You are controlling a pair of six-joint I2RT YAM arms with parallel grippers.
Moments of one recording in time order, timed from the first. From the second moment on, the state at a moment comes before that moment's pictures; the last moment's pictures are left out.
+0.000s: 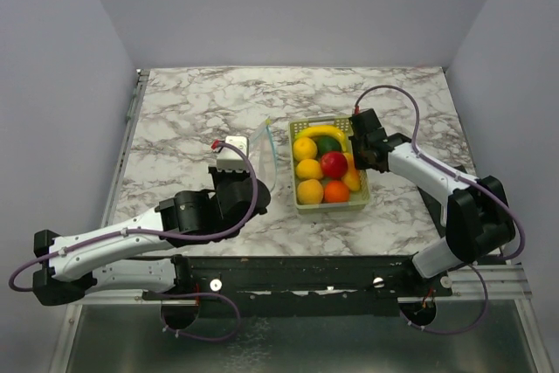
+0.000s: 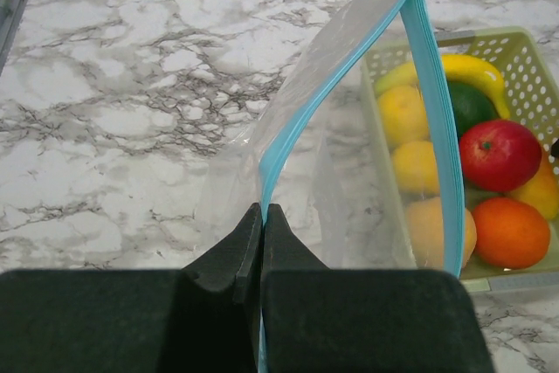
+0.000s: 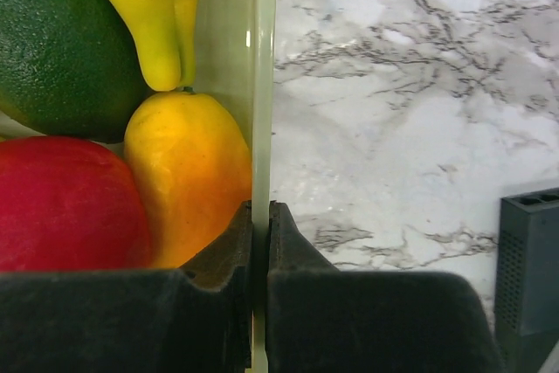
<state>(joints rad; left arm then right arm) -1.29 0.96 1.07 -0.79 -1.14 -0.67 0.45 1.53 1.03 -0.50 0.28 0.22</state>
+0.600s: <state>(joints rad) -1.17 1.04 1.00 -0.57 -0.92 -0.54 0.41 1.54 1.10 -0.63 0.40 0.19</state>
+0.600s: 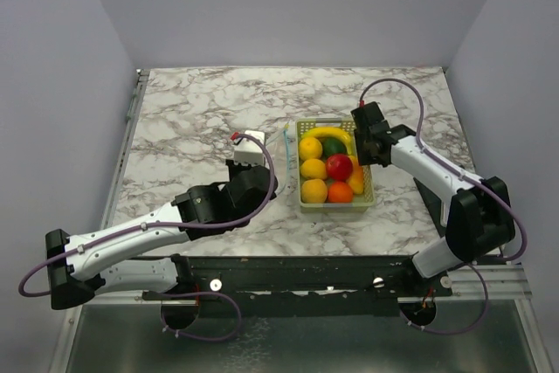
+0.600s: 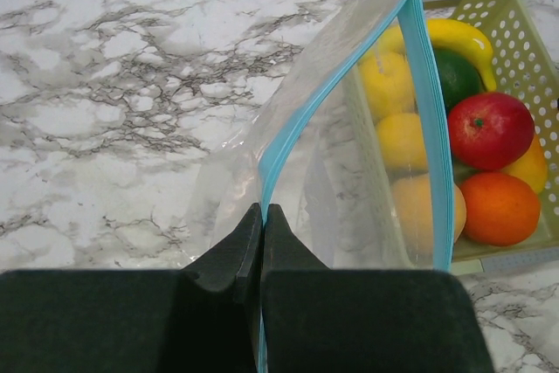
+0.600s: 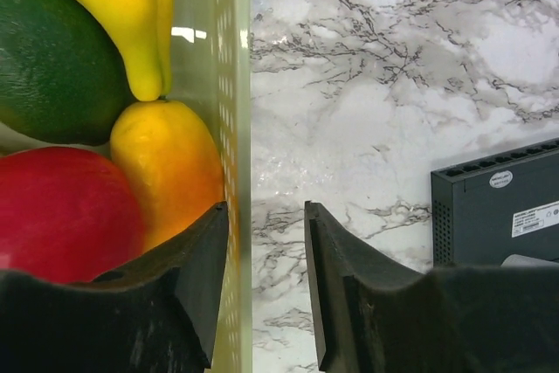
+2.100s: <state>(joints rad) -1.00 0.96 0.93 -0.38 -0.86 -0.30 0.76 1.73 1.28 -0.45 0.15 0.60</state>
